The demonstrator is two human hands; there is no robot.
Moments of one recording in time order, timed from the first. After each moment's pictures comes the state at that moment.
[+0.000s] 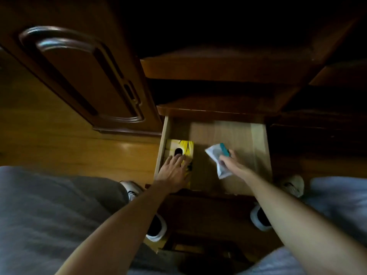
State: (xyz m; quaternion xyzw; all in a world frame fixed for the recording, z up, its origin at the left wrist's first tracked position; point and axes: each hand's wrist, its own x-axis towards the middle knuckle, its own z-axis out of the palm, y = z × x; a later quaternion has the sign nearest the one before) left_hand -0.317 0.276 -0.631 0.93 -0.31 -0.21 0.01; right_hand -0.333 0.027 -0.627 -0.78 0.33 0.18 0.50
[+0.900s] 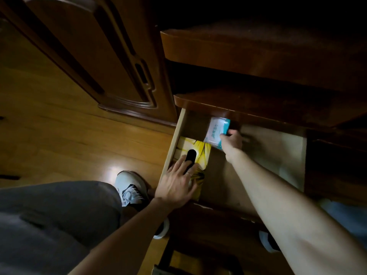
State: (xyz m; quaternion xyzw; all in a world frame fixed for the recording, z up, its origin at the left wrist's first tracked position) left_hand -0.321 0.293 -0.663 0.96 -0.22 -0.13 0.13; right_hand -0.201 0.081 -0.694 -0.72 0.43 0.09 0.54
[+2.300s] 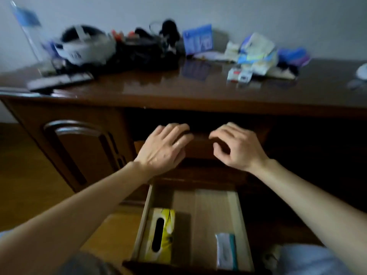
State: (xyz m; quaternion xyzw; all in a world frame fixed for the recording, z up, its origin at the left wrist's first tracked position) left_hand -0.213 0.217 -0.324 0.80 -0.48 0.36 0.05; right_hand -0.282 -0.037 -0.313 -0.89 -0.23 -0.38 0.09
